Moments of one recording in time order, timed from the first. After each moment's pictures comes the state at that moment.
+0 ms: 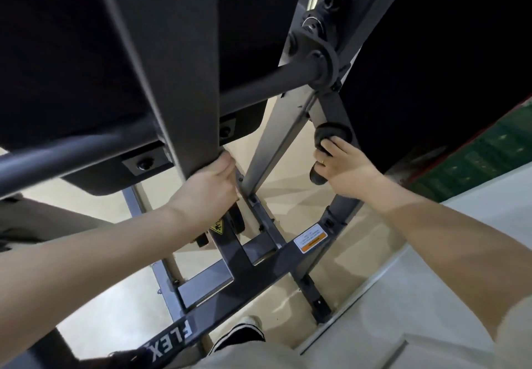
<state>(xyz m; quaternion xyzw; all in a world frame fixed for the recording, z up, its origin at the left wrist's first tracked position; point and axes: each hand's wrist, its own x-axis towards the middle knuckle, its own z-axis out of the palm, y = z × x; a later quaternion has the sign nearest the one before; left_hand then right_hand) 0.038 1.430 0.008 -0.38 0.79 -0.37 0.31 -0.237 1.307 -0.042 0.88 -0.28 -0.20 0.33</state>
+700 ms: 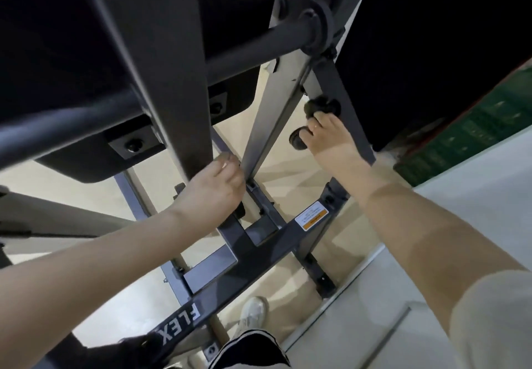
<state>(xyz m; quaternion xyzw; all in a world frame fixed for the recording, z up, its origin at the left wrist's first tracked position) 0.035 1.442 -0.024 -0.38 0.84 -0.29 0.27 -0.201 1.313 -0.063 0.86 -0.43 -0.05 0.26</state>
